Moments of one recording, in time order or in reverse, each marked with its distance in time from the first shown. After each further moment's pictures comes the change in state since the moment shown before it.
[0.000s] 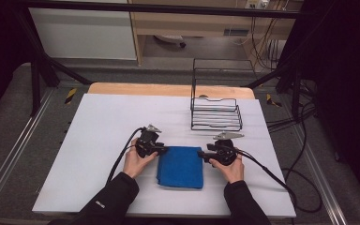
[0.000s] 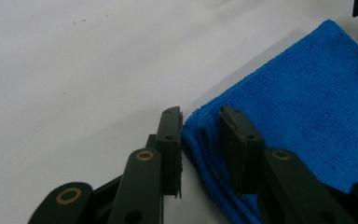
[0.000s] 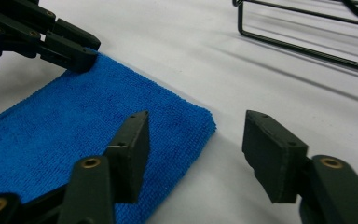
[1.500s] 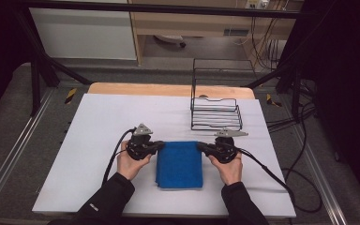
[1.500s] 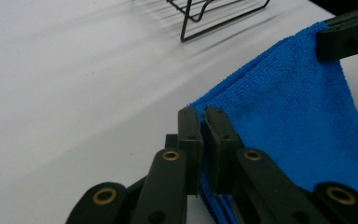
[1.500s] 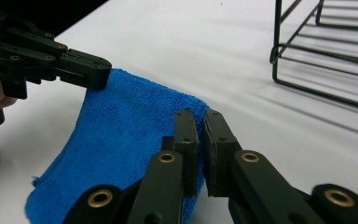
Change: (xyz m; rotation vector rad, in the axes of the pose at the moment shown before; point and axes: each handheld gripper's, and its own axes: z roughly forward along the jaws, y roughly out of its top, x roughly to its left) left arm -0.016 -0.006 -0.053 -0.216 -0.035 0.019; right arm 0.021 0.018 -0.026 -0.133 0.096 0.029
